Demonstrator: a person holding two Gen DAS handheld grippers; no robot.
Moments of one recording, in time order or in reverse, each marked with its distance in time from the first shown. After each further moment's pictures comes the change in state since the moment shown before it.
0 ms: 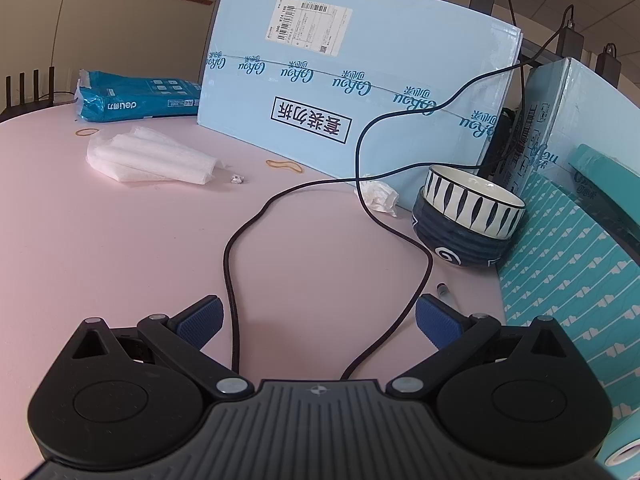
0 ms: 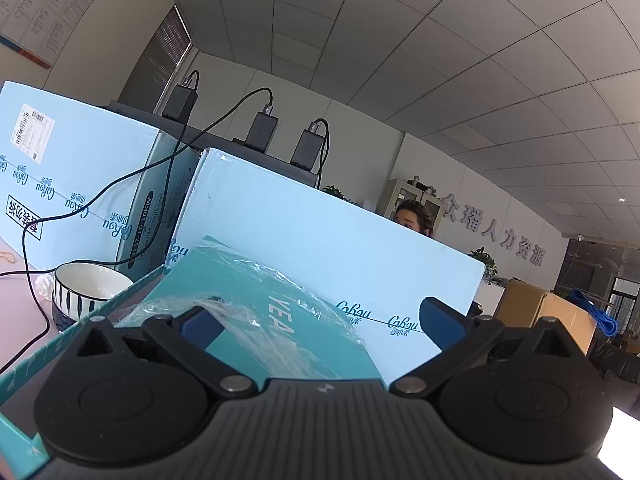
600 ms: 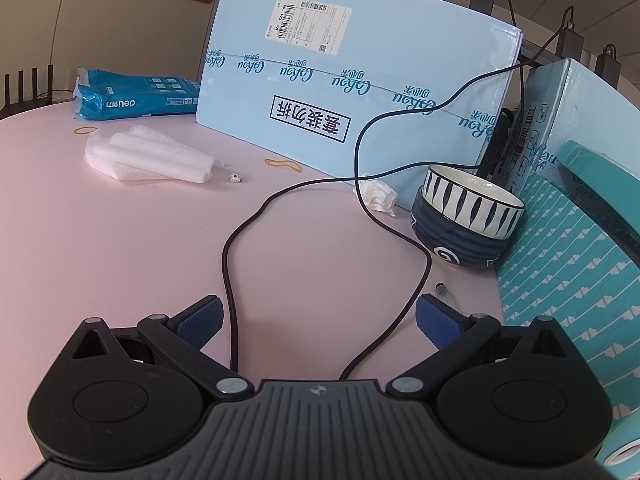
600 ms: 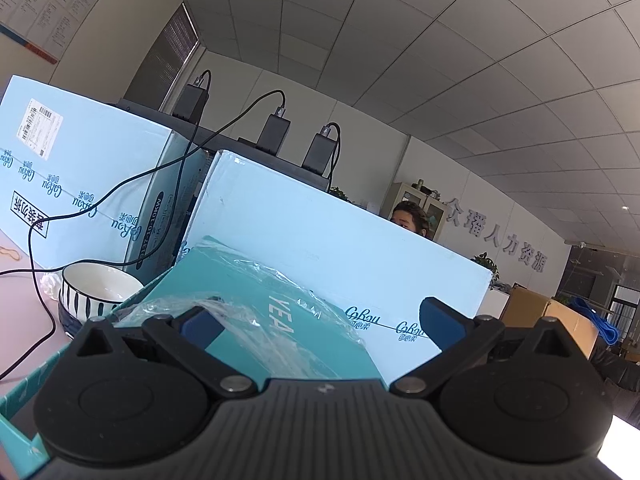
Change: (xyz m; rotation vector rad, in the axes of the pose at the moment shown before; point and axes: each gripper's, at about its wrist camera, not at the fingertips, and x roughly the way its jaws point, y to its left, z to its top) left arm 0.000 0.000 0.000 -0.004 0.003 -0.008; right arm 0.002 0.014 0.005 -0.021 -0.003 0.009
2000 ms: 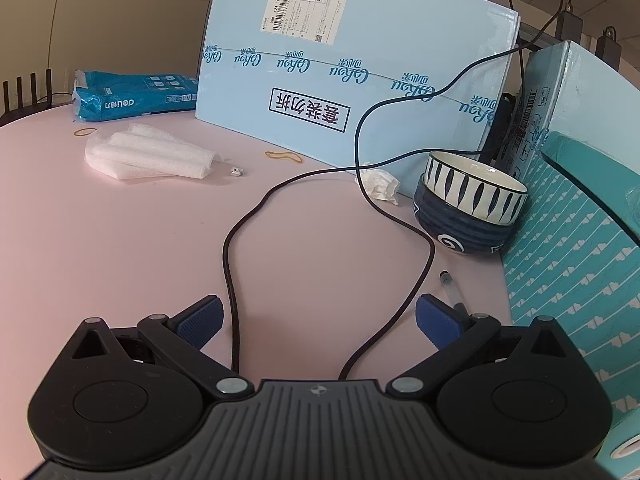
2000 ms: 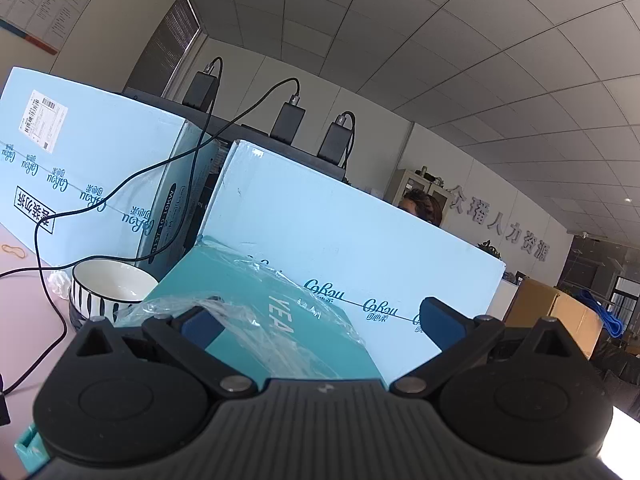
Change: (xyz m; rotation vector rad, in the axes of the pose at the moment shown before) left arm 0.002 -0.005 0.000 0.036 0.032 0.019; right arm 0.009 0.023 0.009 0.005 0.056 0.002
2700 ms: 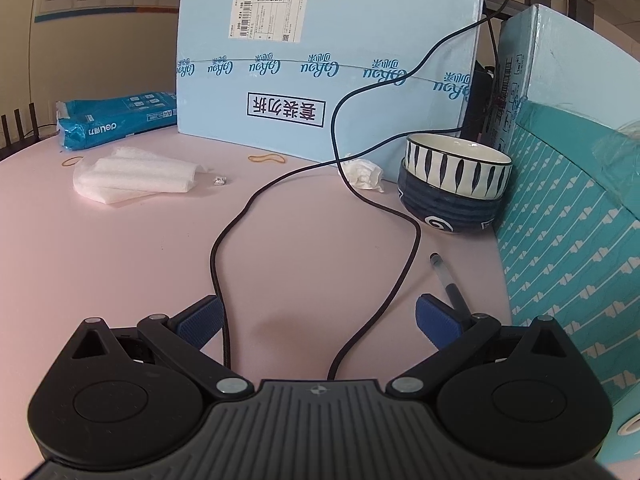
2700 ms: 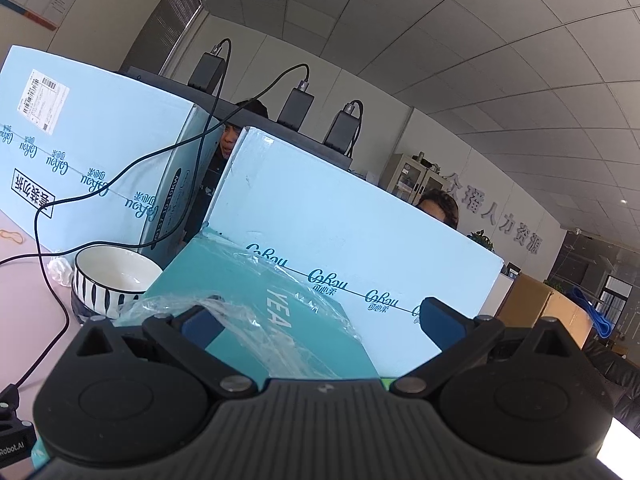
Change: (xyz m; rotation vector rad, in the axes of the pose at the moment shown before) left arm -0.001 -0.017 -0.001 0.129 0.010 0.017; right arm -0.003 0.017 0.012 -0.048 0.065 -0.030
